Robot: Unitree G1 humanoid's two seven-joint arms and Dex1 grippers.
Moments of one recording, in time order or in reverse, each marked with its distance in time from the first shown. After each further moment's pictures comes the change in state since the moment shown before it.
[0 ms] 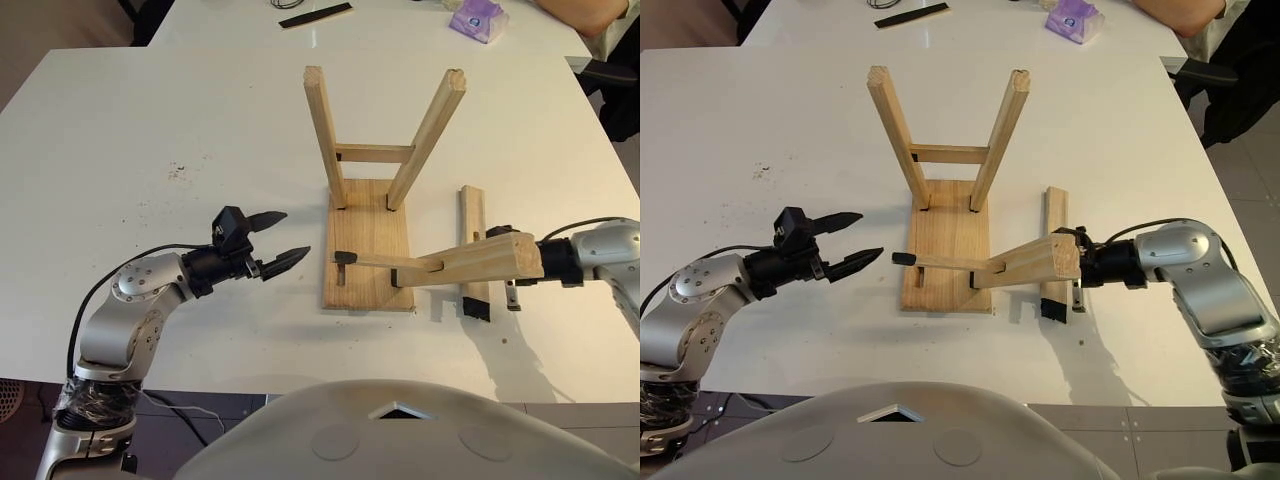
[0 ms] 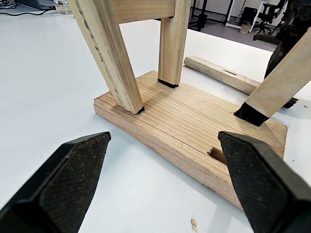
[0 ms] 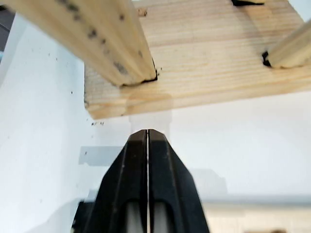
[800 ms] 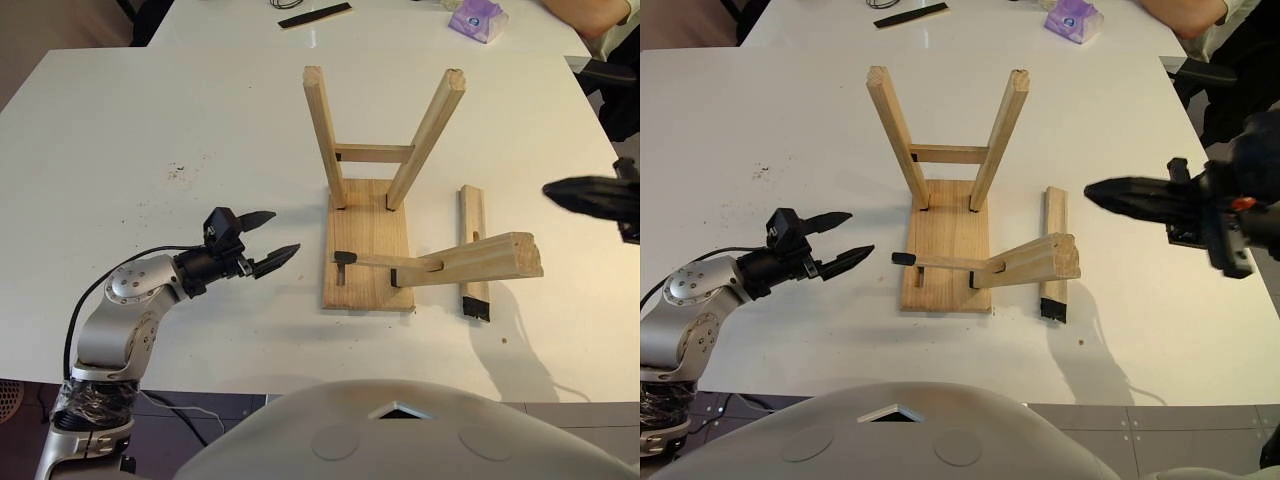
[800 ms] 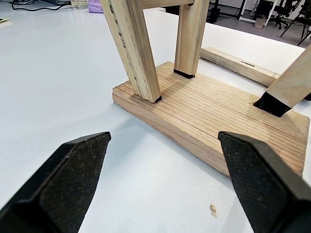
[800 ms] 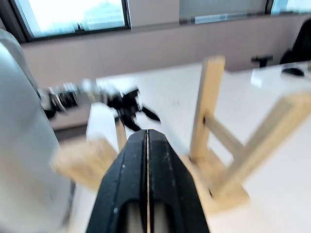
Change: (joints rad) left arm 0.002 0.001 0.021 0.054 0.036 -0.039 -0.013; right arm -0.086 -0.049 -0.607 -0.074 0.946 0.437 -0.034
